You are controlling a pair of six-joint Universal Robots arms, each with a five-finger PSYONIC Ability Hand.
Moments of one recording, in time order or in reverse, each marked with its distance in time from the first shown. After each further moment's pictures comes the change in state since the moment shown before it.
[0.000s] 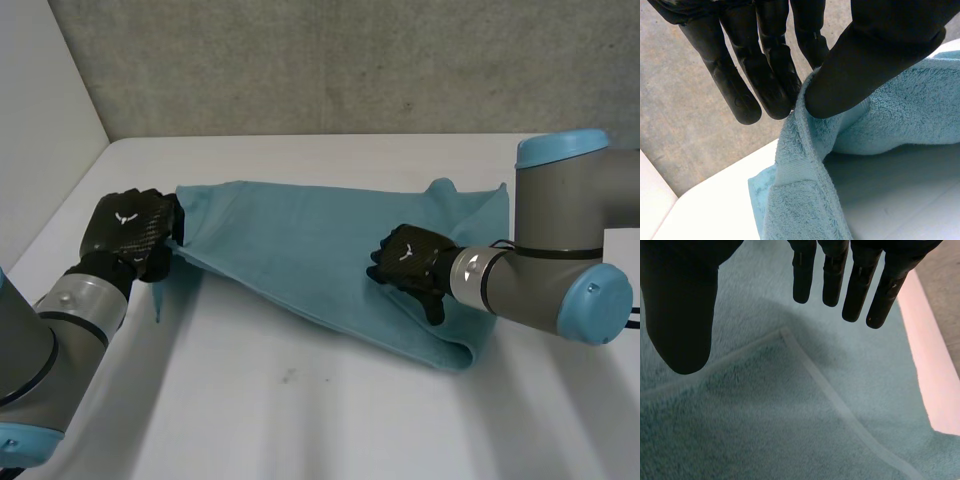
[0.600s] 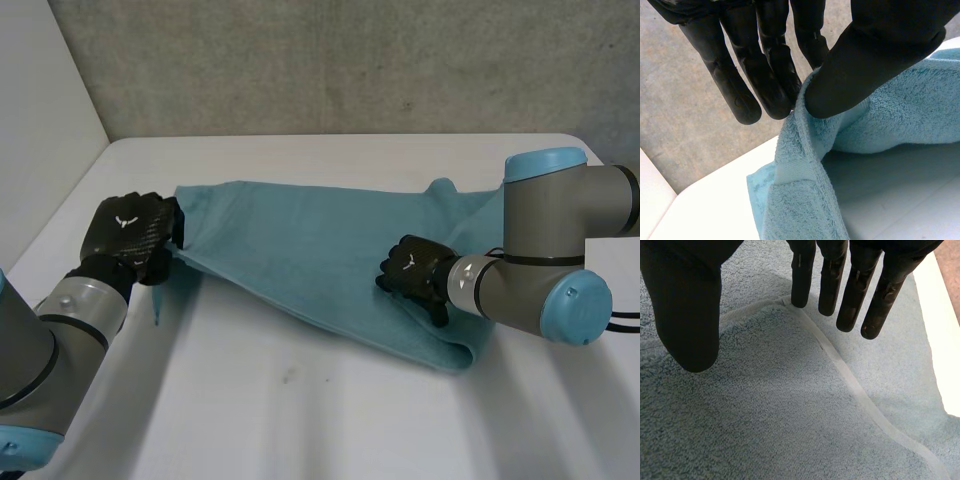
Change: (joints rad) left arm 0.002 -0.001 -0.009 0.002 0.001 0.000; right arm -0.006 0.087 -0.044 -0.008 0.044 -0.052; left_hand 0.000 0.000 0.000 0.000 0.000; right_hand 0.089 0.107 0.120 0.136 0.120
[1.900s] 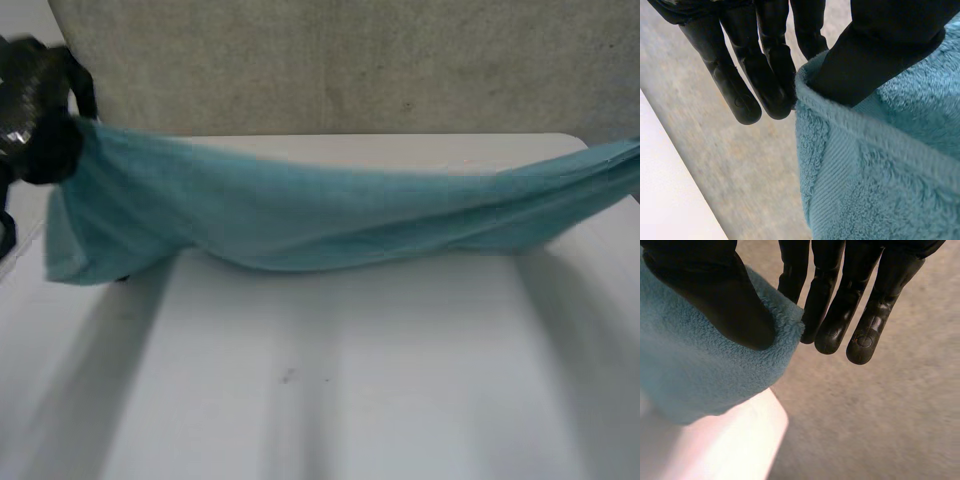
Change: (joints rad) left arm 0.072 0.438 0.153 -0.268 0.023 0.004; right arm -0.436 -0.974 0.323 -0.014 0.147 0.348; left_hand 0.003 0.000 0.000 0.000 0.000; right_hand 0.536 0.672 0.681 0.686 0.668
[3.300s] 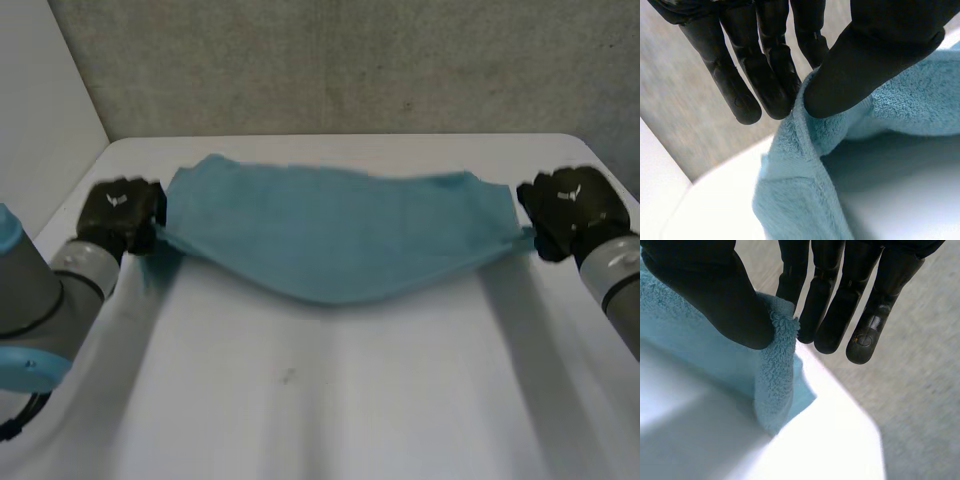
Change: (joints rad) left arm 0.038 -0.691 0.069 0.268 0.036 0.031; right arm 0.169 0.366 0.394 -0.630 0.034 0.181; left_hand 0.001 0.000 0.000 0.000 0.002; right_hand 0.000 0.006 0.004 0.003 0.008
